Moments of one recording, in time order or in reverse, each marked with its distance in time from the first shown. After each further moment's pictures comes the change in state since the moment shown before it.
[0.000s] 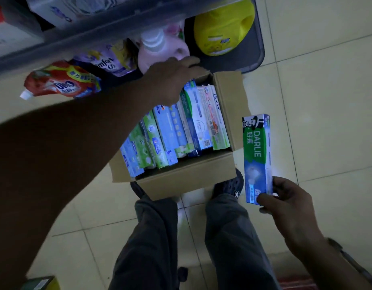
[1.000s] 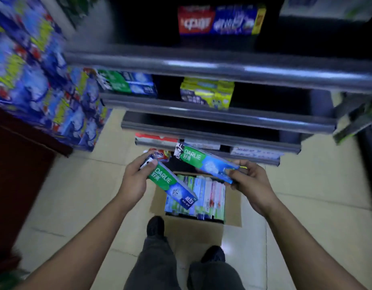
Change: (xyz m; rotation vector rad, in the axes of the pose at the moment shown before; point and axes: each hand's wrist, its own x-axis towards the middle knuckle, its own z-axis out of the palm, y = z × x) left_hand -0.410 0.154 -0.235 -1.490 1.131 -0.739; right_hand -0.217 -0.330 -0.019 0.068 -0.560 -0.508
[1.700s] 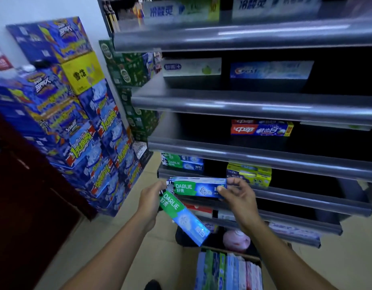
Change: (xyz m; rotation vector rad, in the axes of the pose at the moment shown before) left_hand 0.057 0.122 -0.113 -0.136 0.121 -0.100; right_hand 0.019 -0.106 0.190 0.065 -0.030 -0.334
